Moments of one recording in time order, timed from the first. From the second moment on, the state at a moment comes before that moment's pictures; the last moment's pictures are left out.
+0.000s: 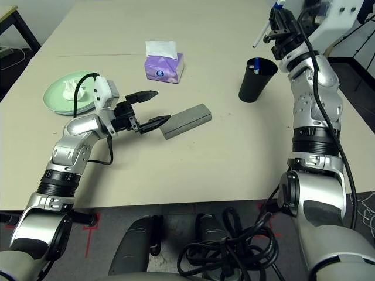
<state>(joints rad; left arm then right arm) -0.60 0.40 -0.06 0.17 -0.31 0.11 -0.96 -0.97 -0.47 -0.32 0.44 0.31 0.24 0.29</state>
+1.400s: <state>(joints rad) -0.63 0.40 -0.04 0.21 -0.31 0.10 -0.91 -0.95 -0.50 -0.29 0.42 0.28 0.36 0.26</state>
